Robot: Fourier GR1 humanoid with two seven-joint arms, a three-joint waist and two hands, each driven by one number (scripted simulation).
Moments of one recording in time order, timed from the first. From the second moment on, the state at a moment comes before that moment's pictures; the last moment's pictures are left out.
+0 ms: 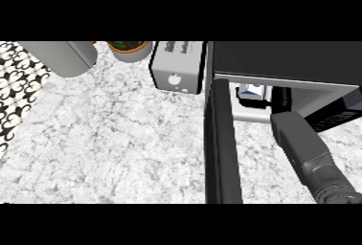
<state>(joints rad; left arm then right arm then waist) 0.86 0.42 -0.41 -2.00 0.39 0.01 -0.85 -0.86 -0.20 -0.20 -0.22 0.14 -0.55 -0.80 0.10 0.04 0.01</state>
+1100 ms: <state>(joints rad) 0.80 0.43 -0.39 -1.96 0.40 -0.01 -0.82 -0.93 -0.26 -0.28 -0.13 0.17 -0.88 -0.78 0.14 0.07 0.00</state>
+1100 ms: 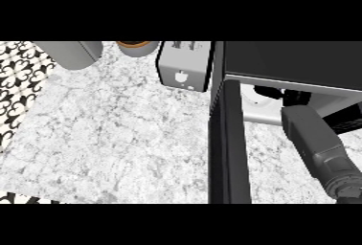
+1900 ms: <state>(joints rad) 0.75 0.42 -0.38 -1.93 0.39 -0.01 -0.81 -0.98 -0.21 -0.09 -0.03 0.38 -0.91 -0.60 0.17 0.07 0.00</state>
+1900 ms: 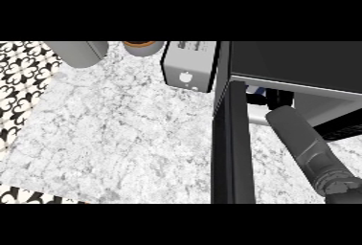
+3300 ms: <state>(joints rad) 0.79 0.41 -0.40 -1.97 0.35 0.02 -0.81 -0.80 -0.10 -0.31 -0.15 0.16 -0.33 -0.95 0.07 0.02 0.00</state>
